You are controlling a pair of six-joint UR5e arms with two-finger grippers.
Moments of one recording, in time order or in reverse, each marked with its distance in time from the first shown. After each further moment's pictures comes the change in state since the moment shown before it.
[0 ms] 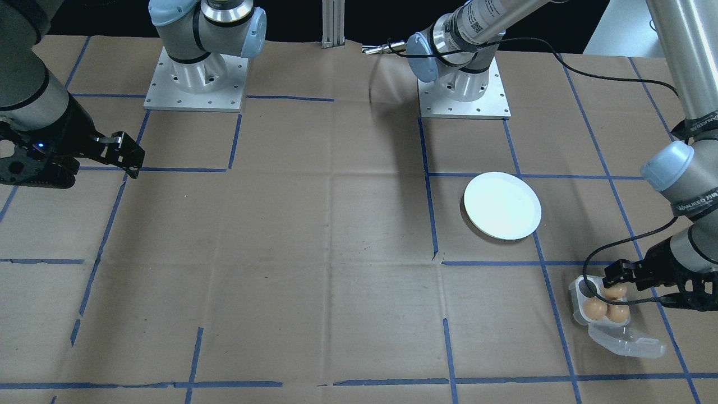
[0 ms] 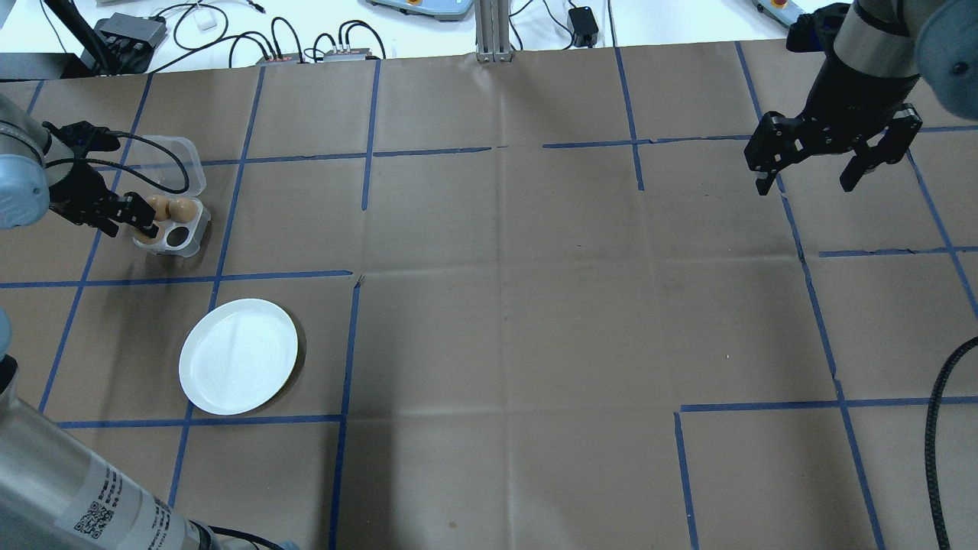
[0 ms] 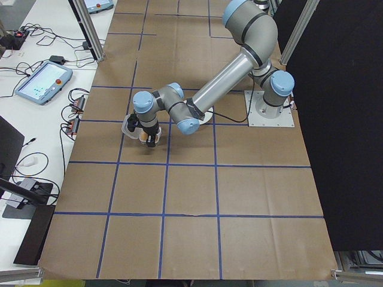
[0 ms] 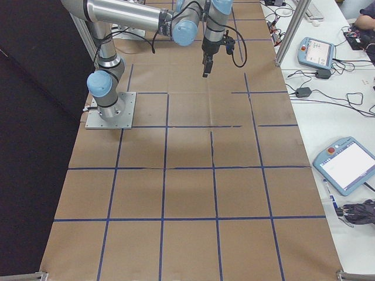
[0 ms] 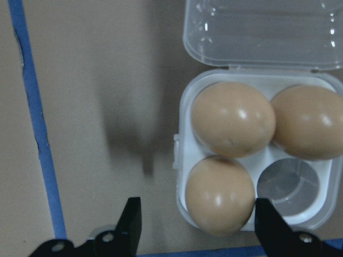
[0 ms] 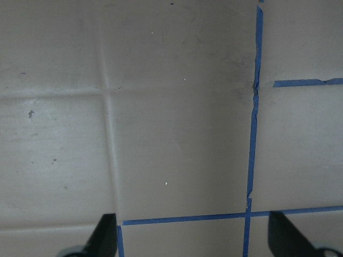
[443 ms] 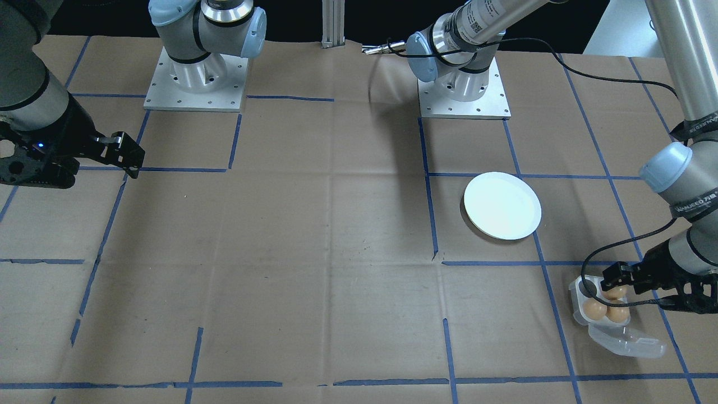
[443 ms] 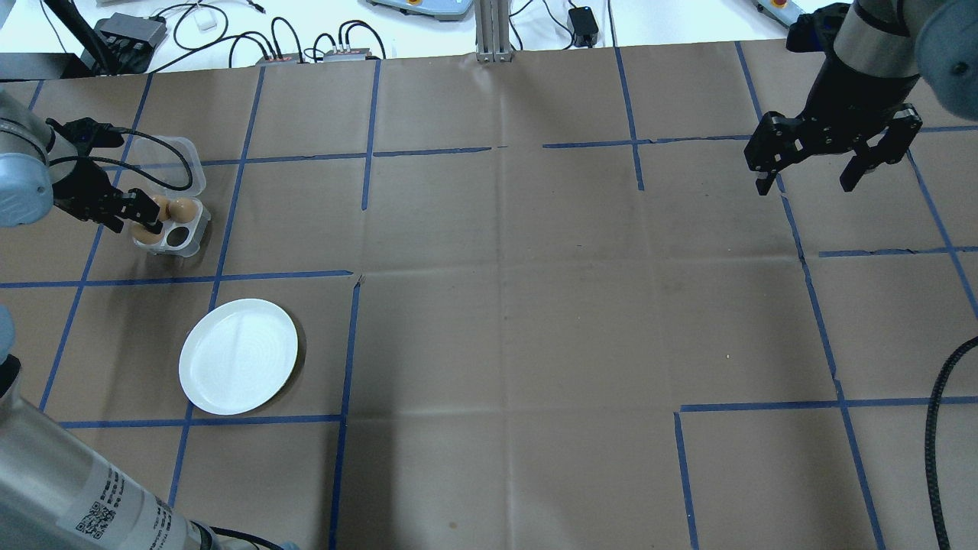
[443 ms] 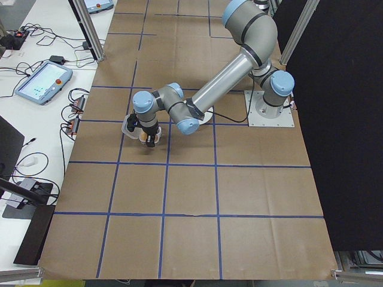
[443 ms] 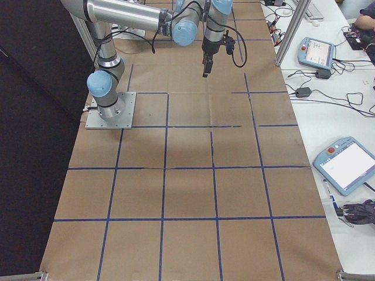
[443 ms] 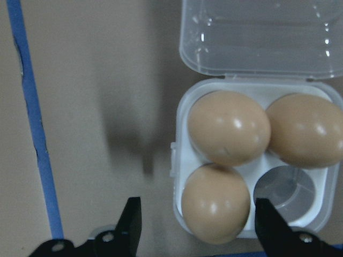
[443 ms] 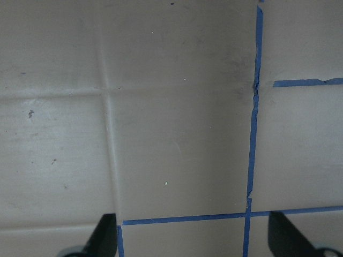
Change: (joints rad) left arm -0.009 -0.002 0.002 0.004 -0.021 0.000; right arm 0.000 0.000 0.000 0.000 0.000 0.000
